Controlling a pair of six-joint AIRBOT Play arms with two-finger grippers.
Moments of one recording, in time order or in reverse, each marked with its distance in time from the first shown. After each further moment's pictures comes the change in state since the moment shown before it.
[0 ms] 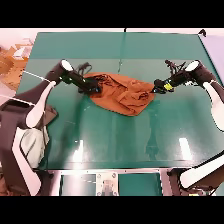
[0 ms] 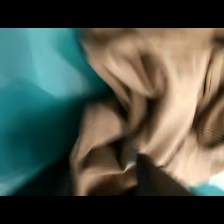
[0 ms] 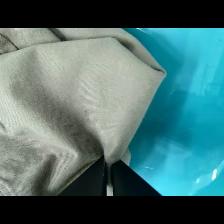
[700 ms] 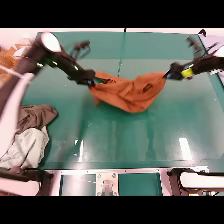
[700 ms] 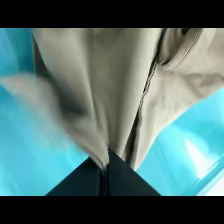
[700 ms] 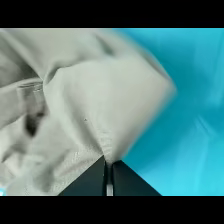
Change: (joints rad) left arm -0.051 0.509 -0.010 0.158 -0.166 0.000; right arm -0.063 0.384 0.019 0.063 0.101 0.068
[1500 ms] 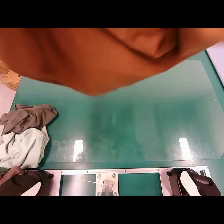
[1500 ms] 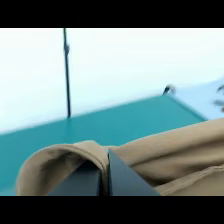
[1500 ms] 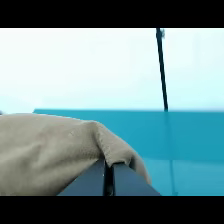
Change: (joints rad) left arm -0.002 0.569 0.221 0.265 0.290 -0.086; right arm -0.131 0.681 0.058 0.099 -0.144 0.087
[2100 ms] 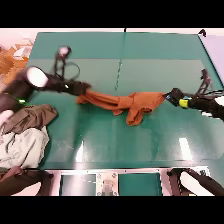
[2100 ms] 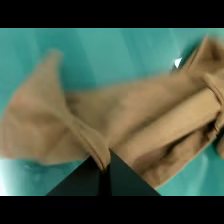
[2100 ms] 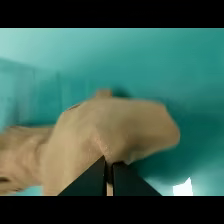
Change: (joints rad) left arm 0.000 -0.282 -0.879 -0.211 0.290 0.166; right arm 0.068 -0.324 -0.875 0.208 -0.348 -0.220
